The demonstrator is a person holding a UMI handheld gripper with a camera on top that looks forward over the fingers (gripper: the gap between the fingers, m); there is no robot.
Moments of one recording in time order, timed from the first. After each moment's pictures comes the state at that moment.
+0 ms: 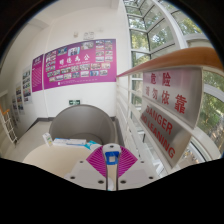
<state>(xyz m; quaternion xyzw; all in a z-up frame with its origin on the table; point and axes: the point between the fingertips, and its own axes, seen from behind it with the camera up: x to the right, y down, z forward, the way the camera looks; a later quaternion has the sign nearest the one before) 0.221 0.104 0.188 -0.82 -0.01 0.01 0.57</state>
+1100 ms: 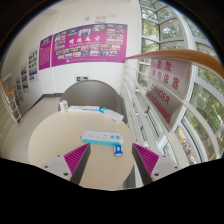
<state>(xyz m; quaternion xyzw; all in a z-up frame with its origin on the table) 0.177 -0.067 0.140 -0.88 -0.06 -0.01 0.48</state>
